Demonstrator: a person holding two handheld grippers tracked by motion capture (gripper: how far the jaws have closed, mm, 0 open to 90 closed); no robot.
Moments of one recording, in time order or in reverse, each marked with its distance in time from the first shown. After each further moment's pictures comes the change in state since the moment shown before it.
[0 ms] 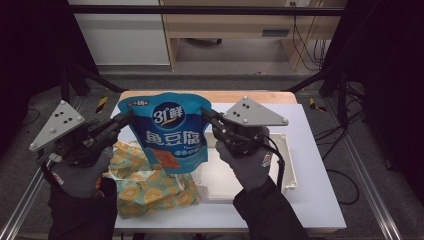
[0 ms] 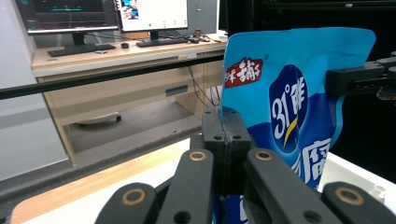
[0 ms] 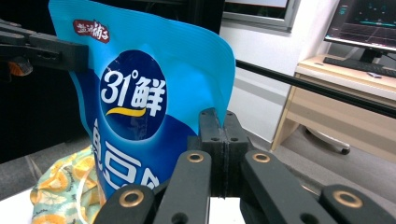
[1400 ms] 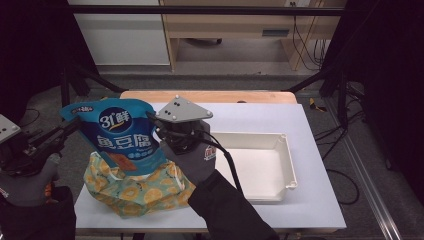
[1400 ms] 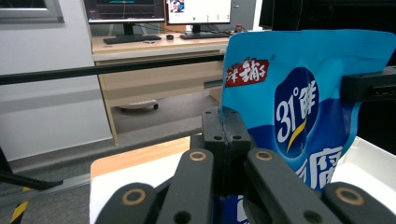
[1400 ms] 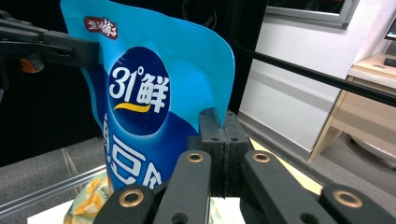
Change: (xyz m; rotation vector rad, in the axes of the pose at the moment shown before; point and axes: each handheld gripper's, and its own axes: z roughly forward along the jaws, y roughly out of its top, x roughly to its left) left arm 0.069 -0.027 -0.063 0.002 0.151 -0.054; right arm 0.063 0.008 0.084 0.014 0.134 -0.013
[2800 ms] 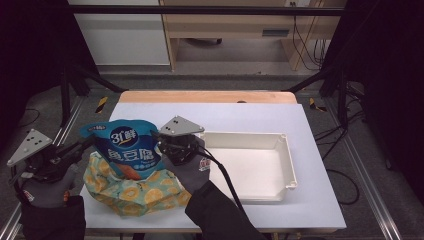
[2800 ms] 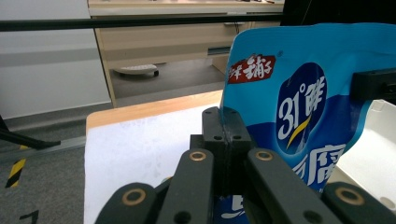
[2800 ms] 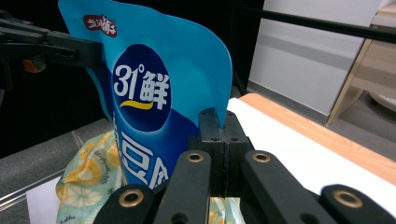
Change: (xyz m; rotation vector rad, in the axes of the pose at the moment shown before) left arm 0.021 -0.063 0.024 0.116 0.016 -0.050; right arm 0.002 -0.064 0.036 0.105 0.015 0.090
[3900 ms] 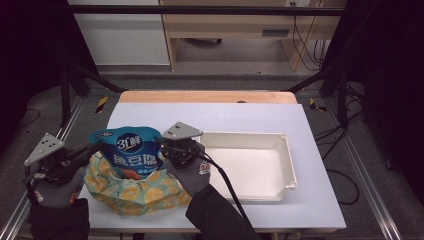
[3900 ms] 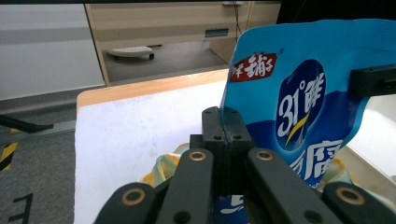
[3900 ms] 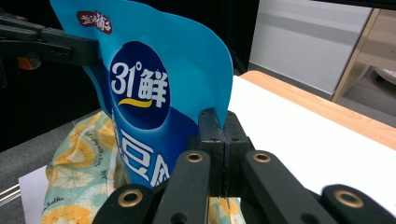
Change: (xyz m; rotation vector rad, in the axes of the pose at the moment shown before) left arm 0.006 -0.027 0.018 0.075 -0.017 -0.020; right arm -0.005 -0.027 0.015 0.064 -0.002 0.050
